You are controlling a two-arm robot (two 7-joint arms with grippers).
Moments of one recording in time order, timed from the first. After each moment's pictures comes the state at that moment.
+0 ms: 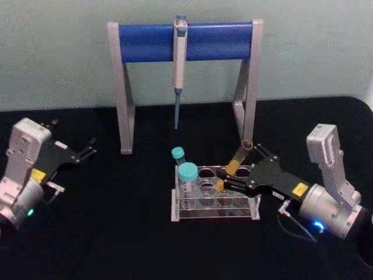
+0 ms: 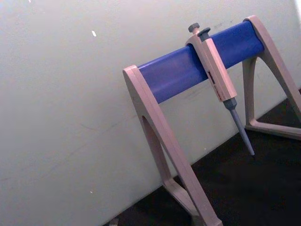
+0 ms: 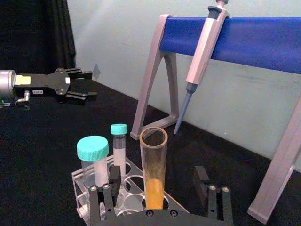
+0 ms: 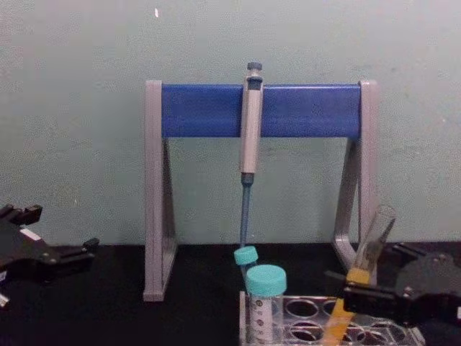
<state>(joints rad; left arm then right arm) -0.20 0.60 0.45 -1.41 -0.25 -0.12 0.03 0.17 0.46 -0.39 -1.43 0.40 -0.12 0.54</state>
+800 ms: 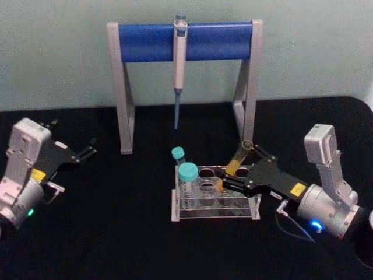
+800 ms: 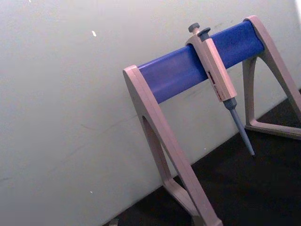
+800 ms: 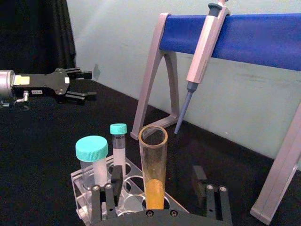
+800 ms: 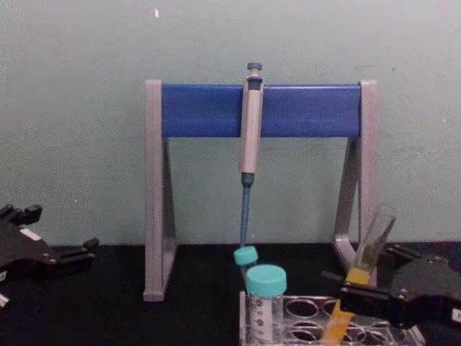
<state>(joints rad) -0.20 0.60 0.45 -1.41 -0.25 -0.12 0.03 0.18 0.45 -0.39 -1.41 0.40 -0.12 0.54</state>
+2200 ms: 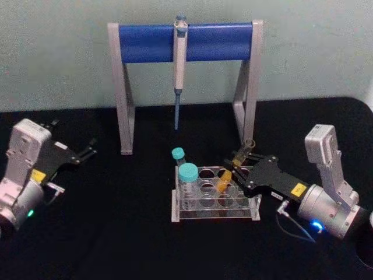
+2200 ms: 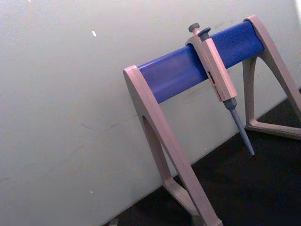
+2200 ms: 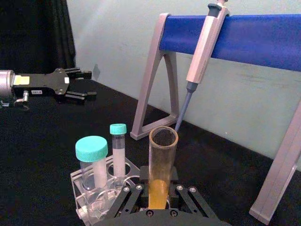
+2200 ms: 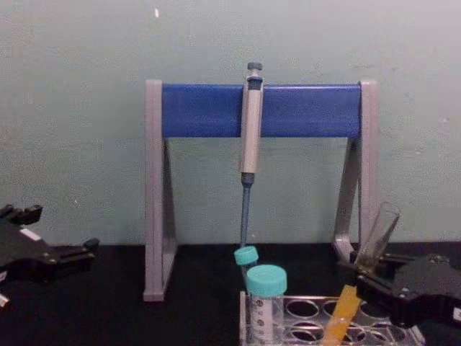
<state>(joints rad) -0.20 0.60 0.45 -1.41 -0.25 -0.12 0.03 0.18 0.45 -0.39 -1.41 0.40 -0.12 0.54</state>
